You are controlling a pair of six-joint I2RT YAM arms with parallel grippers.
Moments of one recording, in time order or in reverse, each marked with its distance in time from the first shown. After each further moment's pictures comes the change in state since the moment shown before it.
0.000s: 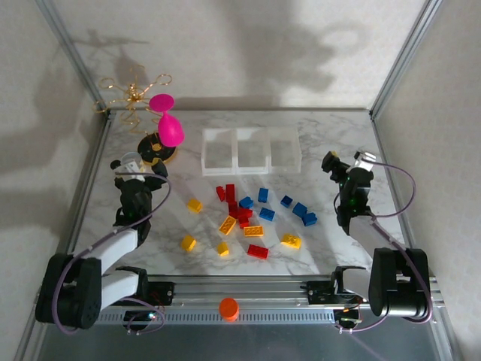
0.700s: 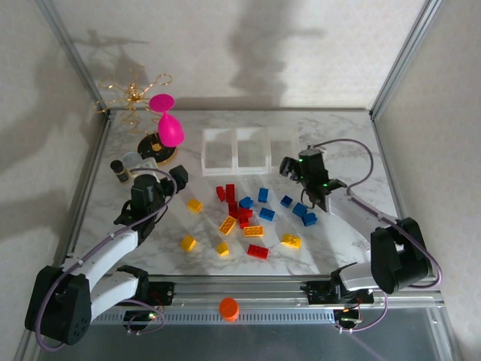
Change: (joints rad) left arm -0.160 -0.070 0.122 -0.418 0.215 -0.285; right arm 0.450 0.212 0.375 -0.641 0.127 0.186
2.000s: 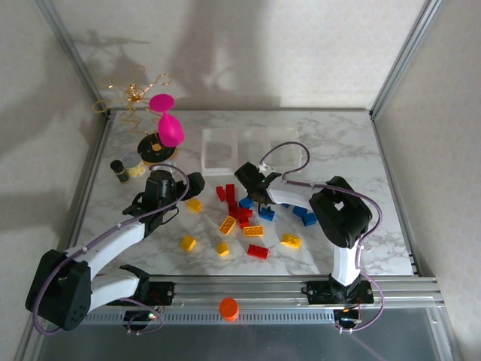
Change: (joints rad) left arm -0.104 0.099 0.096 -0.167 0.113 -0.052; right arm 0.335 0.485 0.333 -0.306 0.177 0.278
